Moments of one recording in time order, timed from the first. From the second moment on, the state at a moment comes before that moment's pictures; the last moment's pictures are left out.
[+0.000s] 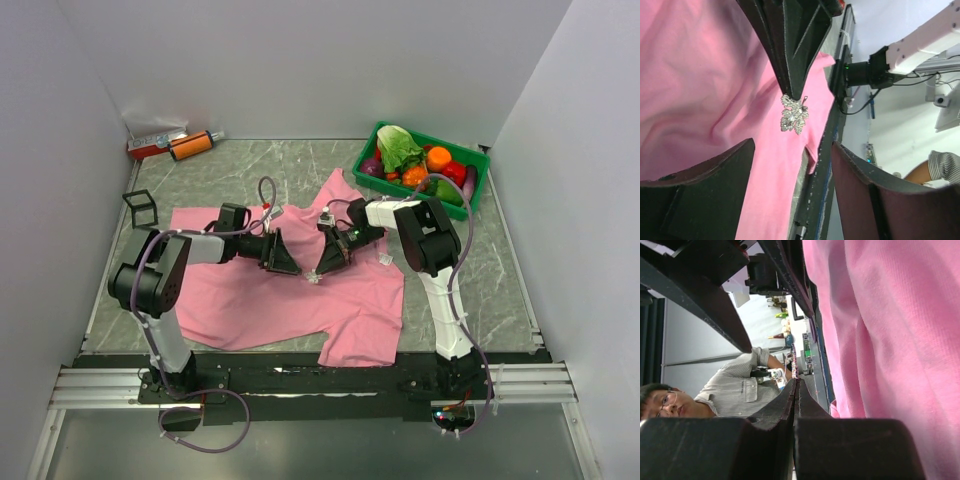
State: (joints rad) left arm -0.29 1.82 0.85 0.15 1.20 -0.34; right arm 0.40 2.37 1.57 -0.91 -1.44 -0.12
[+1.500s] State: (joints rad) left arm -0.36 2.08 1.18 -0.39 1.39 0.07; right arm 0.41 2.37 1.65 -1.06 -1.45 -0.32
